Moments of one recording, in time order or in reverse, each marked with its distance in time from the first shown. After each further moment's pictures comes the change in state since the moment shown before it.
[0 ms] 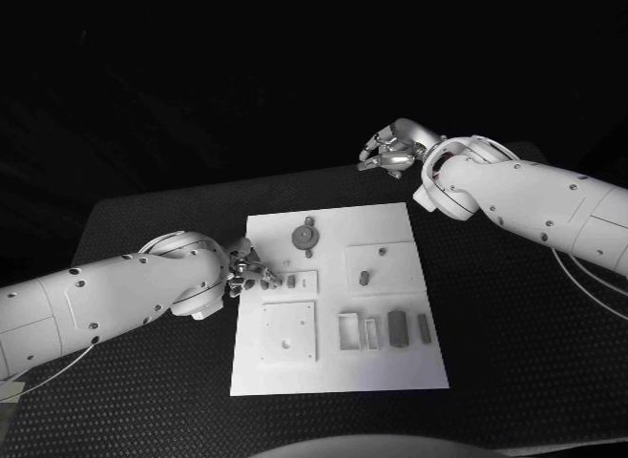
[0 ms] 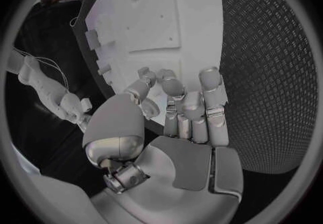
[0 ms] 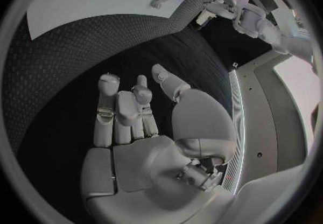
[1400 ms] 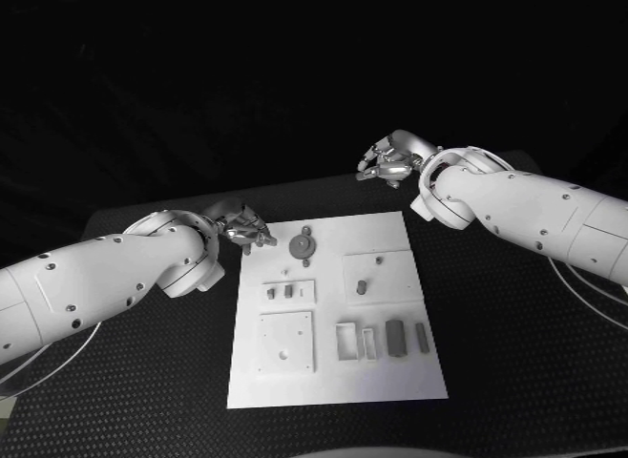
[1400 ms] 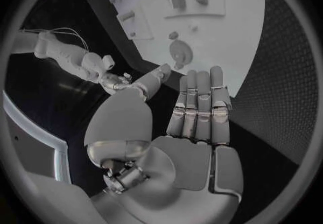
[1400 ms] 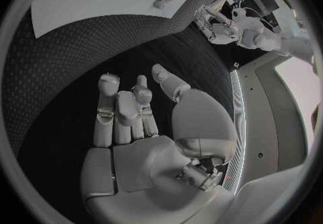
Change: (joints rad) left arm 0.043 -0.013 0.074 -0.025 0.067 -0.209 0.250; left_hand 0.189 0.067 0.073 -0.167 0.049 -0.226 0.142 -0.140 -0.103 -0.339 0.178 -0.399 -0.244 -0.302 0.185 -0.407 -0.191 -0.006 -0.349 0.124 -0.325 -0.164; right arm -0.002 -0.005 0.000 -0.007 0.001 0.001 0.001; right_hand 0.000 0.000 0.000 0.000 0.000 0.000 0.003 -0.004 0.000 0.000 0.000 0.000 0.000 0.001 0.001 0.000 0.001 0.000 0.000 0.004 0.000 0.000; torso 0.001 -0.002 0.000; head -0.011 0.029
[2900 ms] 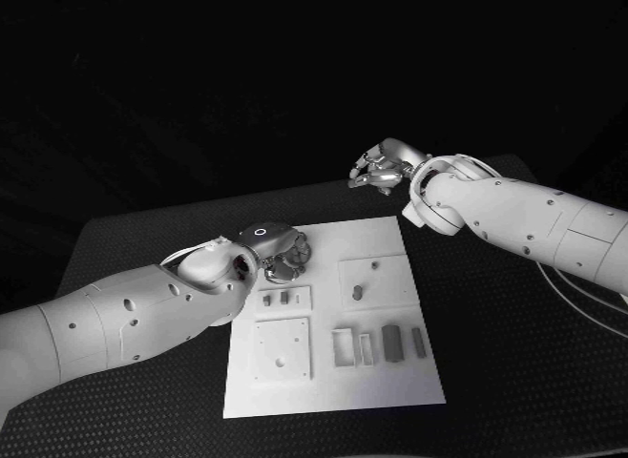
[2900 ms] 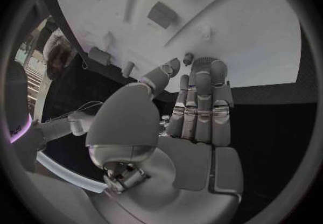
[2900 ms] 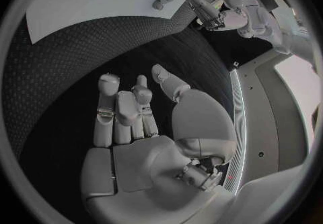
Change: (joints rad) left arm -0.066 0.172 -0.068 -0.121 -0.604 -0.076 0.211; left_hand 0.142 -0.012 -0.038 -0.038 -0.009 0.025 -0.011 0.021 -0.214 0.148 0.020 -0.400 -0.233 0.140 0.000 0.062 0.104 0.014 0.173 0.006 0.034 0.049; right arm -0.005 0.014 0.000 -0.011 0.005 0.000 0.004; right_hand -0.004 0.004 0.000 0.000 0.000 -0.002 0.002 0.000 0.001 0.000 0.000 0.000 -0.001 -0.001 -0.001 0.000 0.000 0.000 0.003 0.000 0.000 0.000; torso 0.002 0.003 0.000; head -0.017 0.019
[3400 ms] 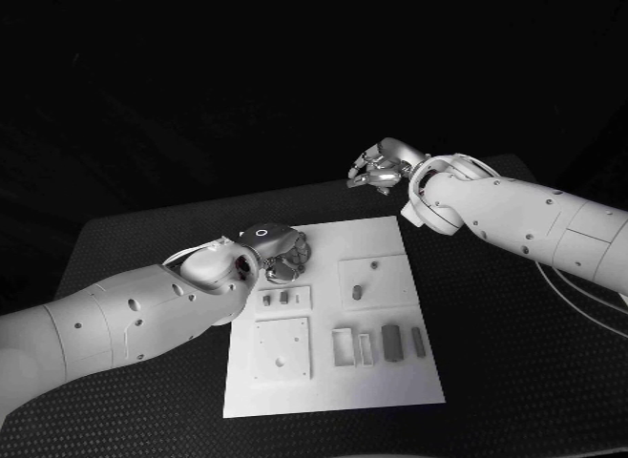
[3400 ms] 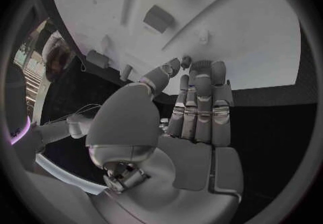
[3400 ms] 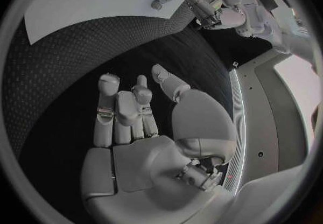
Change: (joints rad) left arm -0.006 0.015 0.000 -0.022 -0.013 0.009 -0.007; left_hand 0.000 0.000 0.000 0.000 0.000 -0.003 0.003 0.009 -0.019 0.018 -0.004 -0.016 -0.001 0.012 -0.003 0.059 0.018 0.001 0.021 -0.003 0.033 0.053; right arm 0.000 0.002 0.000 0.003 0.000 0.000 0.001; right_hand 0.000 0.000 0.000 0.000 0.000 0.000 0.000 0.000 0.000 0.000 0.000 0.000 0.000 0.000 0.000 0.000 0.001 0.000 -0.005 -0.002 0.000 0.000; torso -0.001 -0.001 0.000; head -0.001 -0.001
